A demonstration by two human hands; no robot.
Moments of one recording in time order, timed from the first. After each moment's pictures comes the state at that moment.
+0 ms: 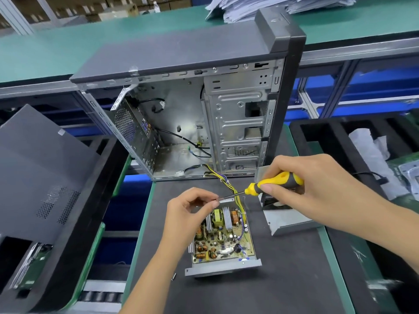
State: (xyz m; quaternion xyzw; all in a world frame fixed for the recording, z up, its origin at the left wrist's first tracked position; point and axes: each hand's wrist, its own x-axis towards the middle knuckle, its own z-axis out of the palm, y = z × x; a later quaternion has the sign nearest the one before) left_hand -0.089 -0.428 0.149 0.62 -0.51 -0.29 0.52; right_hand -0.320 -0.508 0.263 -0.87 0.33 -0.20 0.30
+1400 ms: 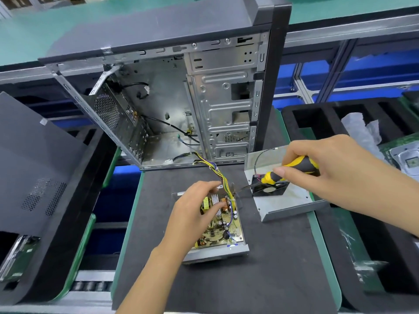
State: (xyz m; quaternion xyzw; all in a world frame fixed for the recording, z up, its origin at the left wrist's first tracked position) left_hand -0.120 -0.424 0.130 0.64 -0.67 -0.13 0.37; right_hand -0.354 -0.516 0.260 -0.87 0.39 -0.15 0.25
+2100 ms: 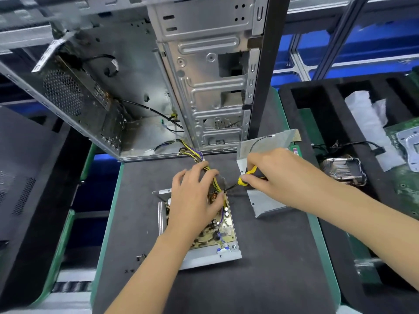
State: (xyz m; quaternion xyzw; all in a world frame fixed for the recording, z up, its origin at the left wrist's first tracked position) left_hand -0.132 -0.470 0.085 0.72 -0.67 -0.04 0.18; right_hand -0.312 -0.554 0.172 -0.91 0.39 -0.01 0.16
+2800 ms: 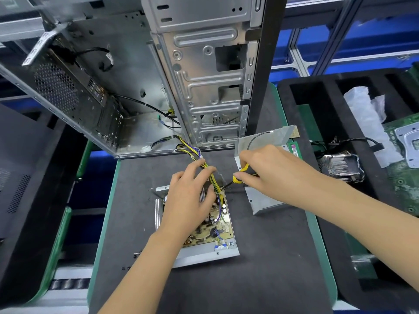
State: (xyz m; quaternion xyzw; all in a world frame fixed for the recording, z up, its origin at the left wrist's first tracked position) left_hand -0.127 -0.467 0.089 0.72 -0.66 -0.12 0.18; right_hand -0.304 -0.559 0.164 -0.92 0.37 0.03 0.14
